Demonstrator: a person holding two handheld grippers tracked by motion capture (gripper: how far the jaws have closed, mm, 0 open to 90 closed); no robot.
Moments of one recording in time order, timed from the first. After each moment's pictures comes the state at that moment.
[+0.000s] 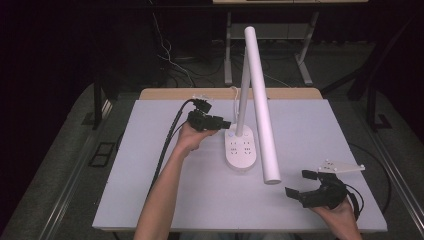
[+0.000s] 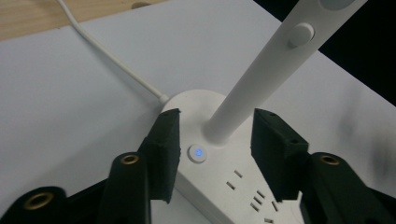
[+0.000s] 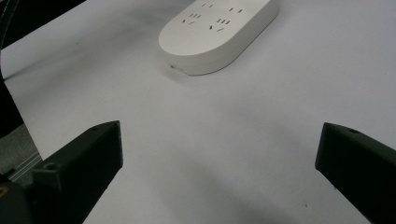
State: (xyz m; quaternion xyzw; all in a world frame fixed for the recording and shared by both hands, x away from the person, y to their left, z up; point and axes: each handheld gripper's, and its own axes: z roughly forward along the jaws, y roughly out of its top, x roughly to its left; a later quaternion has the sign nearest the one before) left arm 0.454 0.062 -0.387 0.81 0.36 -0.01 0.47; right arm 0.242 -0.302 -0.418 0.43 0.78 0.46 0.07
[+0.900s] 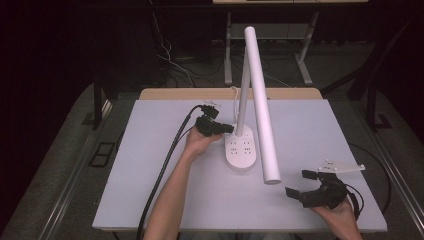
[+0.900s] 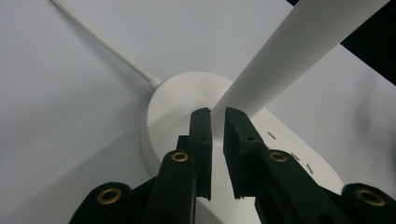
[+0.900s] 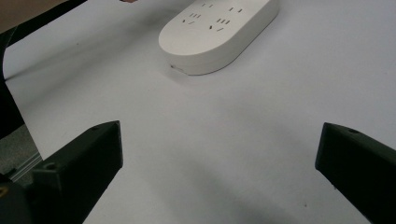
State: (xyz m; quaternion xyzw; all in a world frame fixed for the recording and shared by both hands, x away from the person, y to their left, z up) left arm 0.457 0.039 -0.417 0.80 0.38 -0.03 0.46; right arm 0.242 -0.303 -0.418 0.43 0.78 0.46 0.07
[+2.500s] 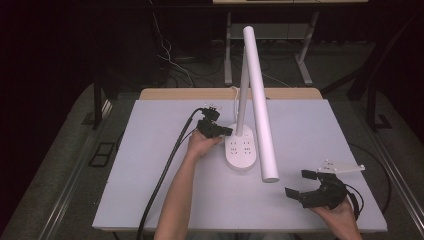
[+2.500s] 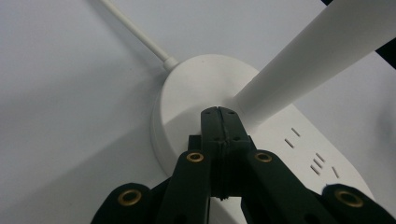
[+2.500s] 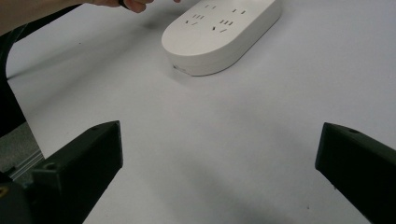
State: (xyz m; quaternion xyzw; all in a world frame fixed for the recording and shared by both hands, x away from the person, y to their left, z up) left arm 0.461 0.035 -0.430 0.80 0.42 -0.03 0.44; right arm 0.241 -0.302 -0.417 0.42 0.78 0.46 0.07
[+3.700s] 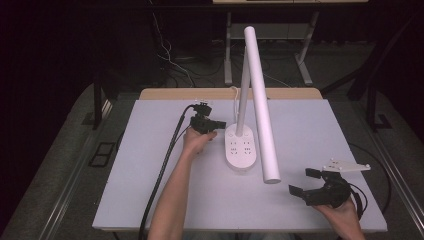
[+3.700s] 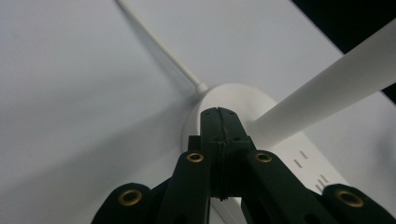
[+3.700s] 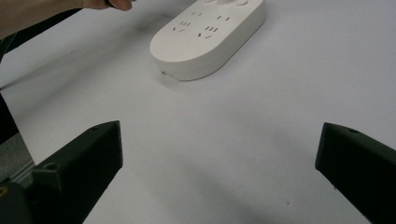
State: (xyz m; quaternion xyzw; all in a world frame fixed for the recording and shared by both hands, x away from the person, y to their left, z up) left arm 0.467 0.059 -0.419 0.77 0.45 -0.01 0.46; right arm 0.243 -0.311 -0.417 0.44 0.76 0.47 0.08
